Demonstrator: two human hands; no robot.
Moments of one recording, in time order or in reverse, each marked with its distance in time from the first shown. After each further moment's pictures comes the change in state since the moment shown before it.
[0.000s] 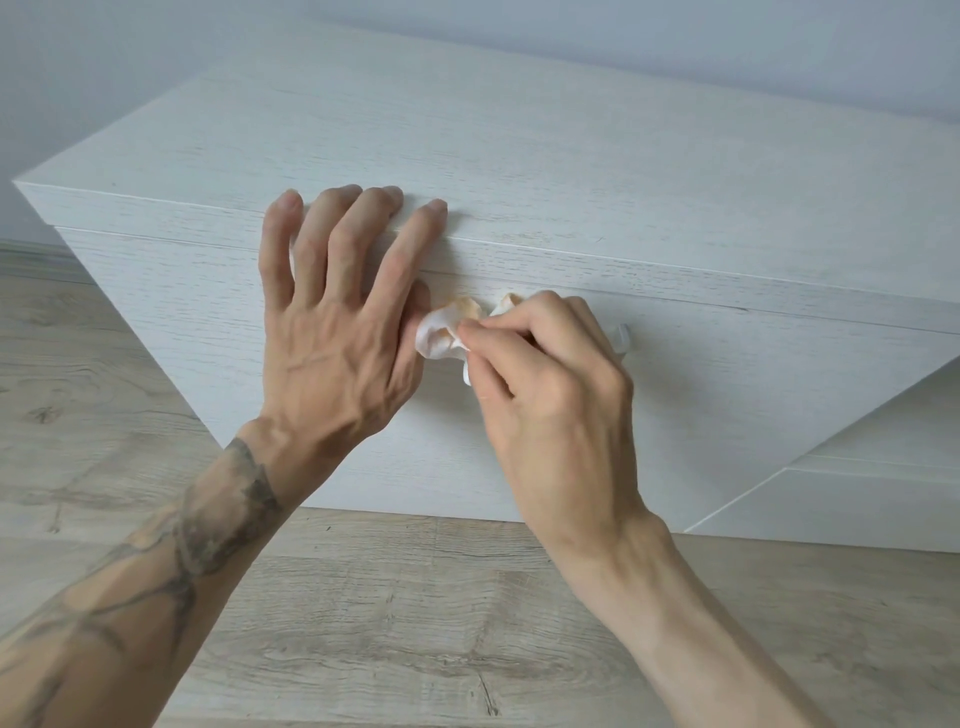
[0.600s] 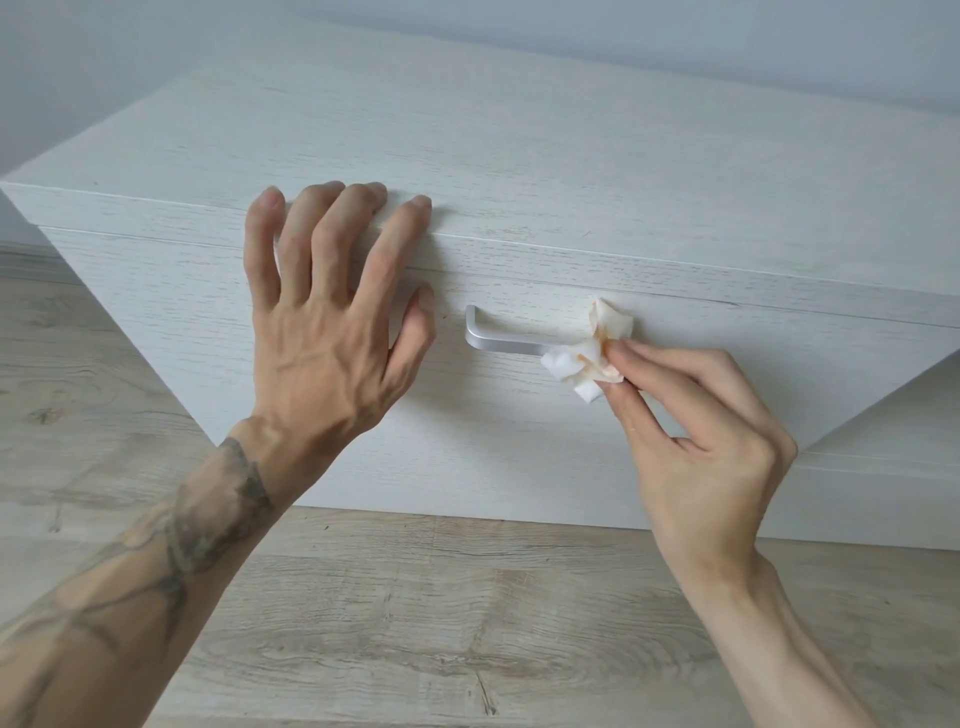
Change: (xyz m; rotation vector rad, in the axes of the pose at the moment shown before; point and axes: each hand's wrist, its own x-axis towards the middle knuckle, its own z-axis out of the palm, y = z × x) left_hand 0.000 0.000 0.002 -0.012 -0.011 -0.010; right_hand -0.041 0.067 -0.051 0.105 0.149 0.154
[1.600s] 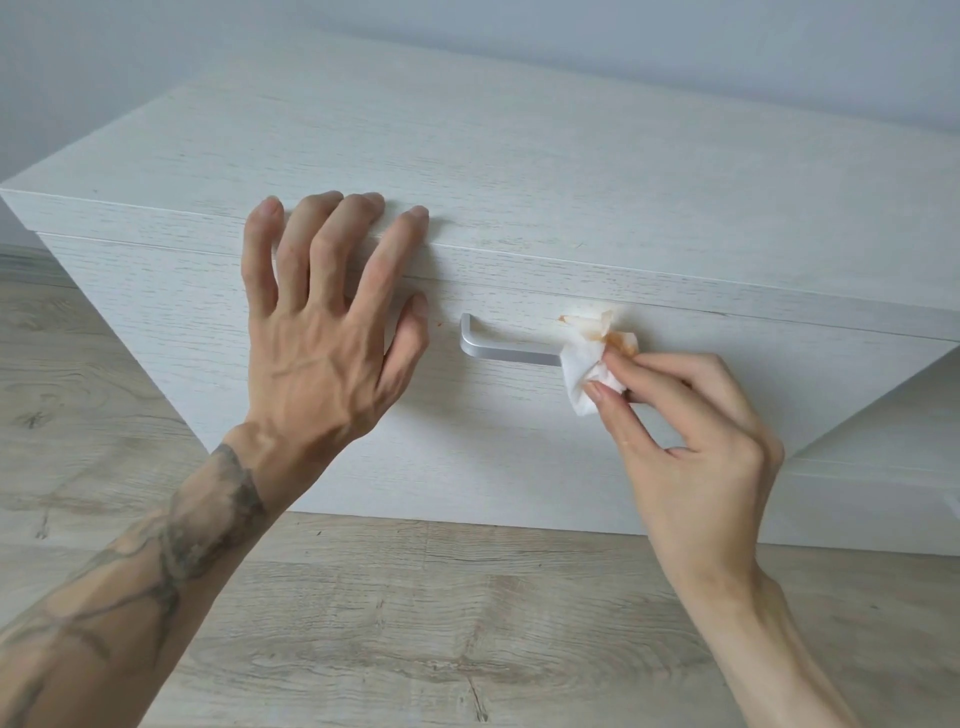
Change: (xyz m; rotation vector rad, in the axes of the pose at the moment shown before) left_hand -0.001 0.000 0.000 0.009 0.002 0.007; right_hand 0.001 -0.002 -0.006 -0.047 -0.061 0.059
